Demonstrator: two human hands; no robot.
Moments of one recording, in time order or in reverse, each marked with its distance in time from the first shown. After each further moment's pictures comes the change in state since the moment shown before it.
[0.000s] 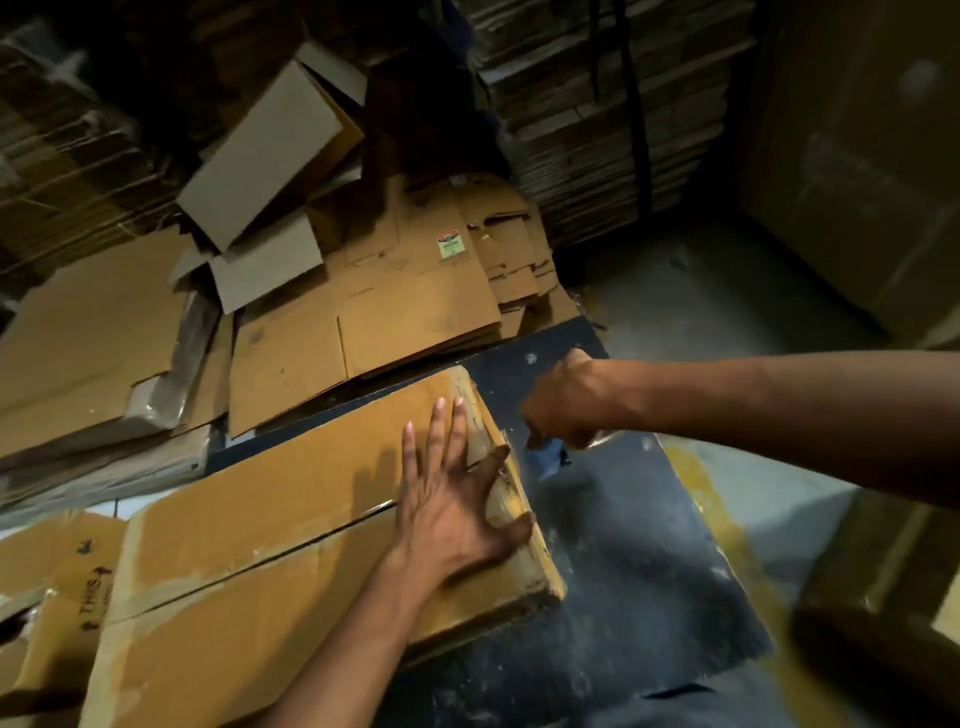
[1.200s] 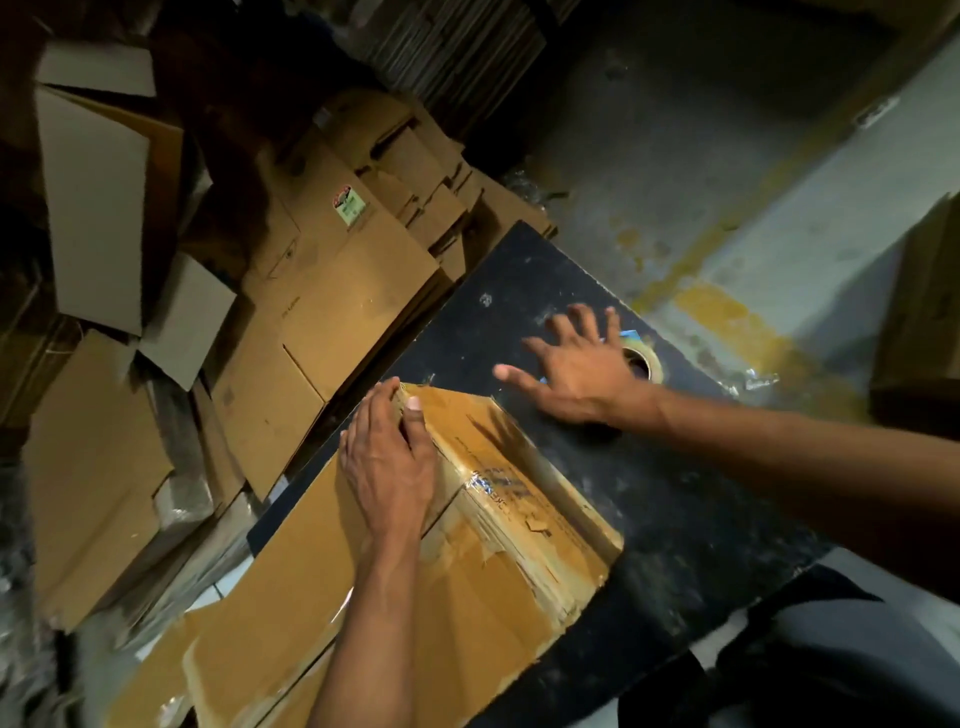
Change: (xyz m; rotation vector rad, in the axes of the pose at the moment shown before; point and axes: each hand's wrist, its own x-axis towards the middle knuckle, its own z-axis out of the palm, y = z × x) left_hand 0.101 -0.031 0.009 -0.338 0.182 -0.309; right_hand 0.105 -0.002 0.160 1.225 0.464 0.649
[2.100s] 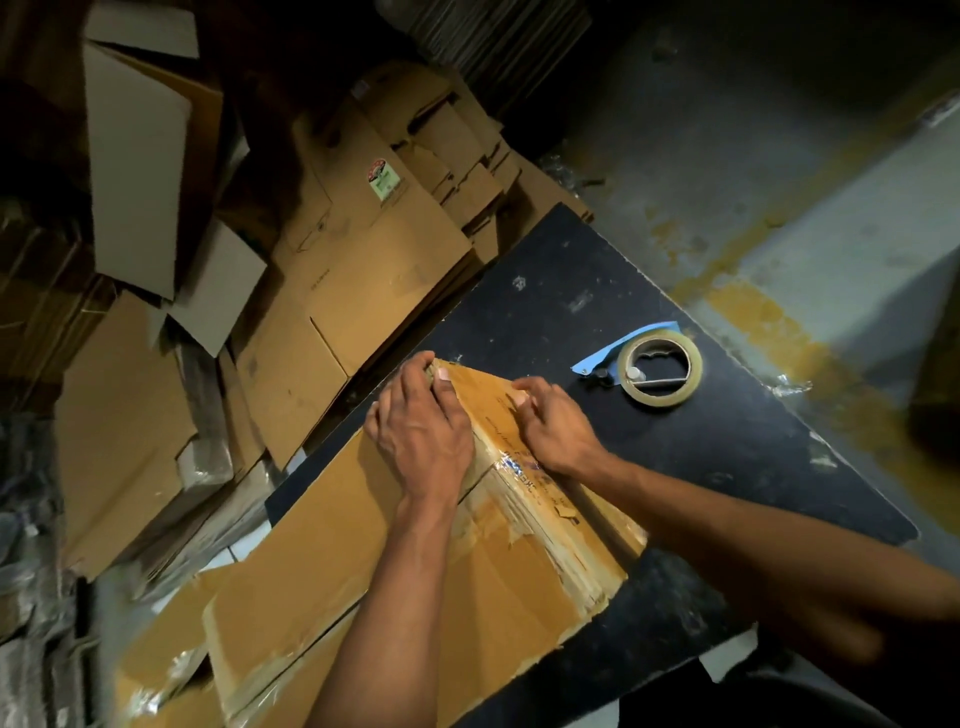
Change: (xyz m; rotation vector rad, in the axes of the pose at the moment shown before) left_hand 0.008 -0.006 0.020 0.034 0.136 0.026; right_hand -0.015 -0.056 0.089 0.731 -0.056 0.097
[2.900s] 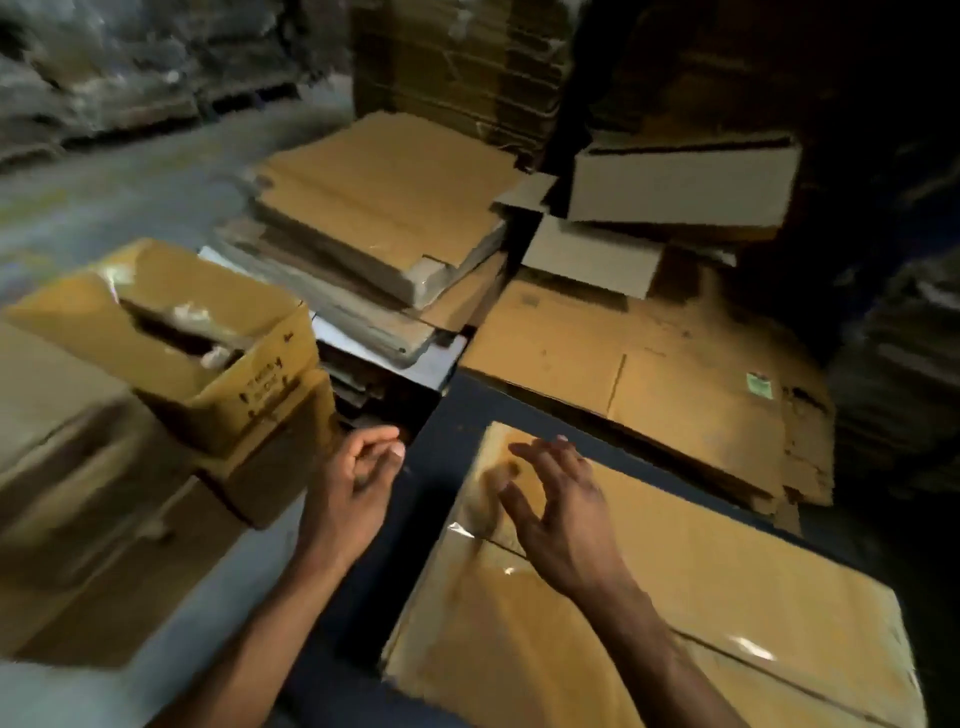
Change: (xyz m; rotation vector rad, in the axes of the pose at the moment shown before) left_hand -0.244 -0.467 -0.130 -1.085 0.469 -0.791; right_hand -0.132 -0.173 0.387 -0.874 -0.267 -0.857
